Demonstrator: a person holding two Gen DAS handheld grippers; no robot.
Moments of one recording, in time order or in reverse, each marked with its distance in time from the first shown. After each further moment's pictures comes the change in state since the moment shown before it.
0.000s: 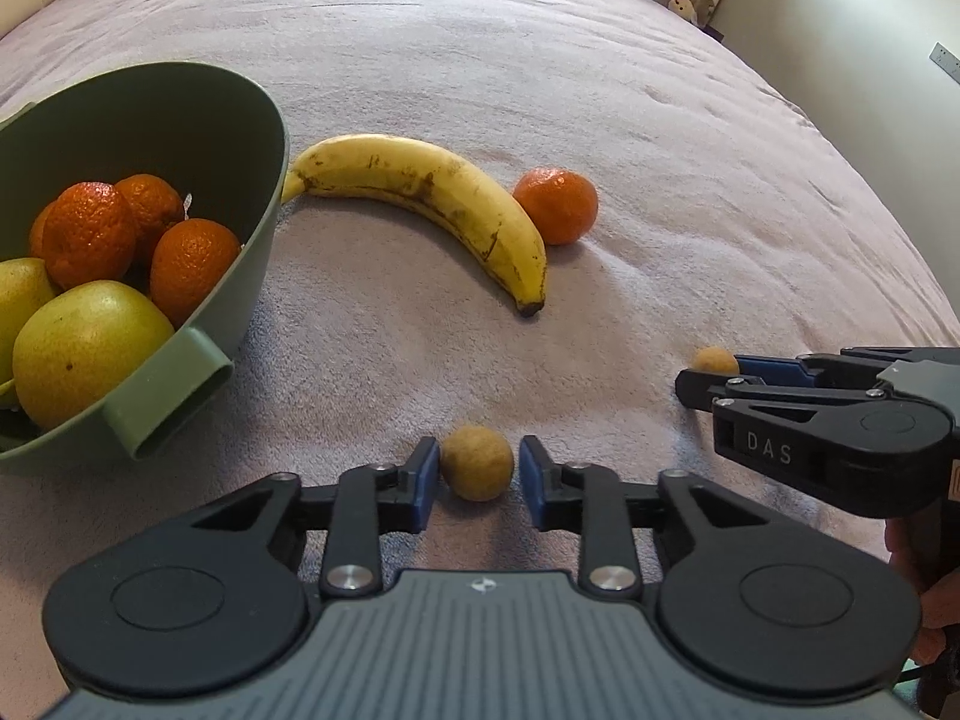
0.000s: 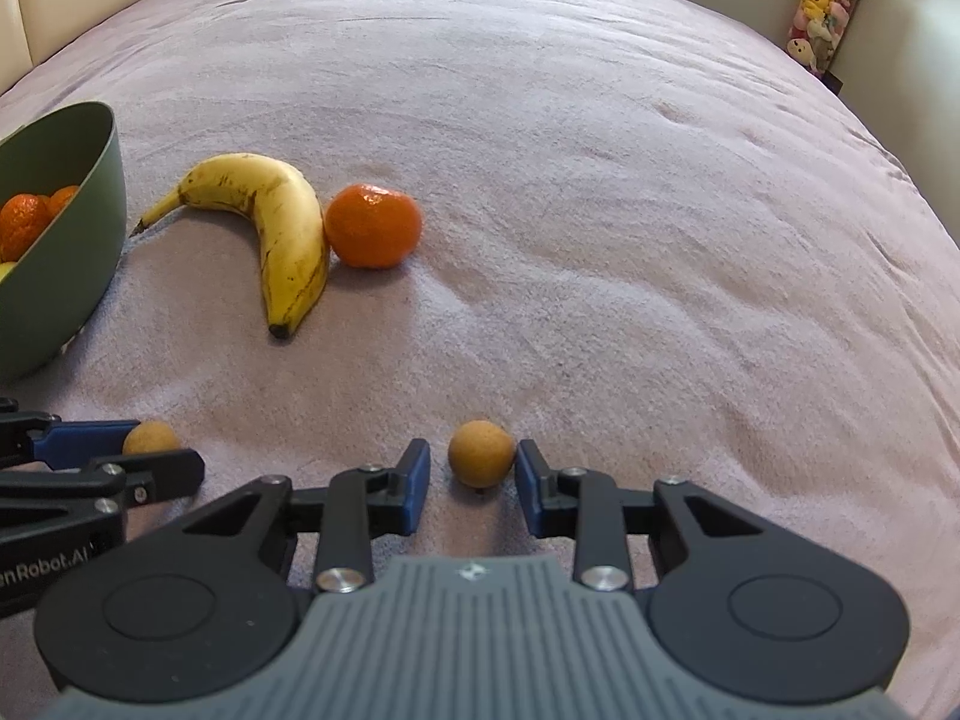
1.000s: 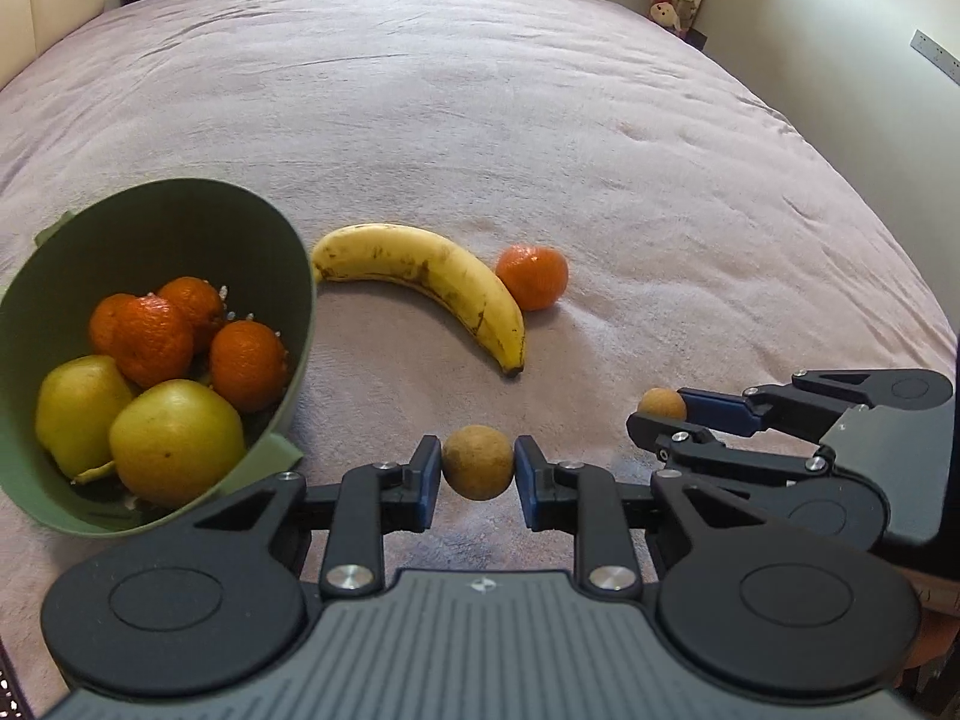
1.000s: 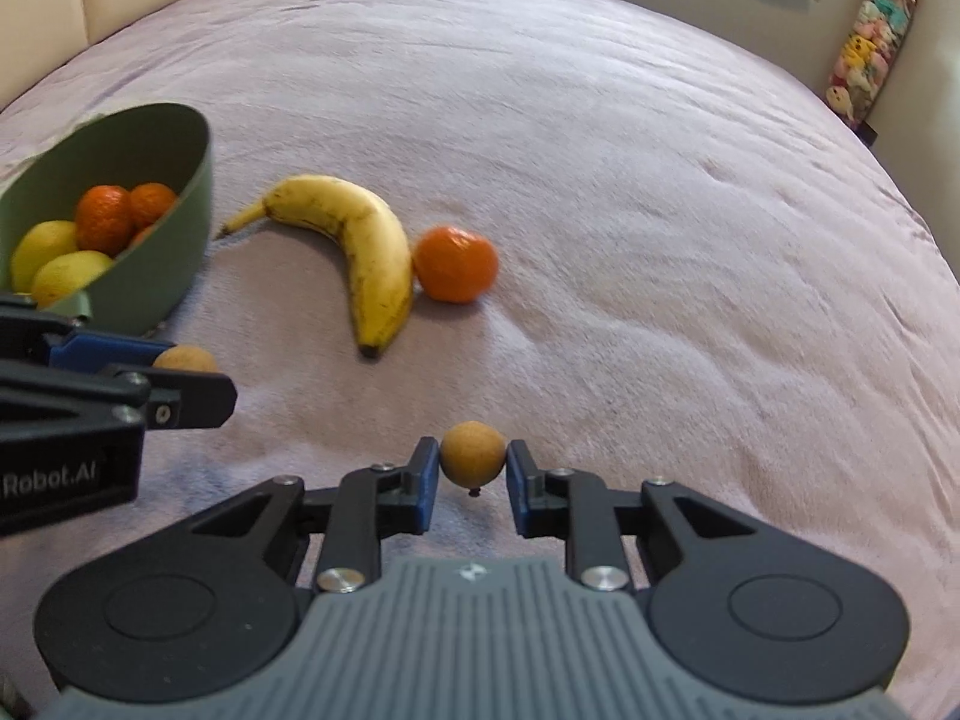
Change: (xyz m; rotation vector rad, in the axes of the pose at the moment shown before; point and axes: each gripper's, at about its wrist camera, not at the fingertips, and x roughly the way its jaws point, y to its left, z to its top) left arm -0.054 -0.009 0.028 0.056 -0.019 0.016; right arm -0.044 0.028 0.007 -0.113 -0.045 0.052
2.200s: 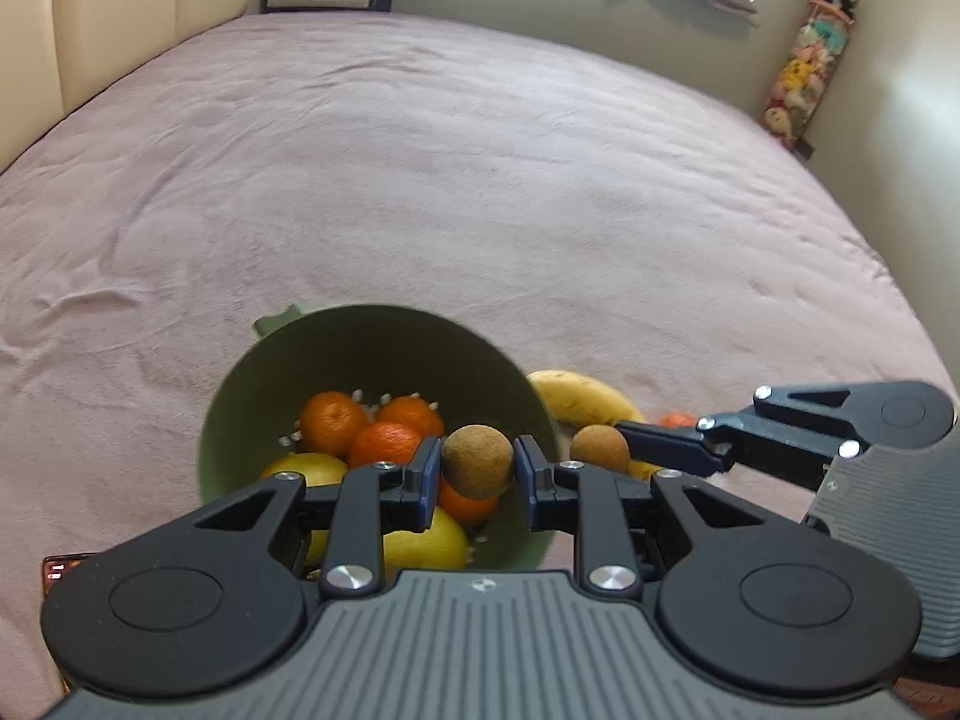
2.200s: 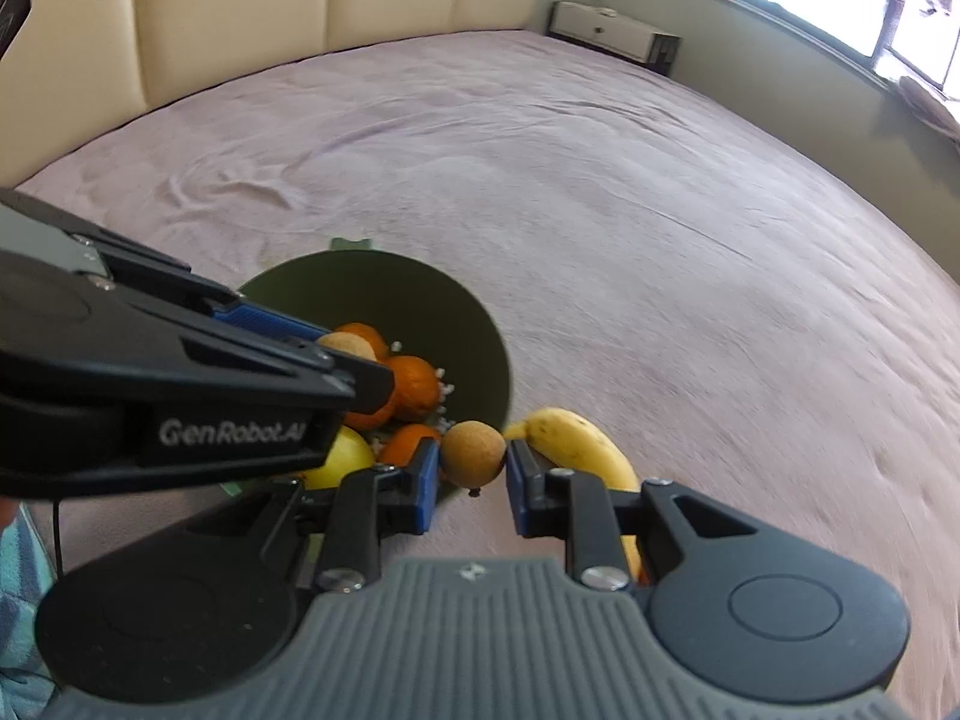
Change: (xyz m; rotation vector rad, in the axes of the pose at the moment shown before) left arm -0.058 0.094 0.053 -0.195 -0.108 0.140; right arm -0.035 0.102 0.111 -0.363 -0.128 0.279
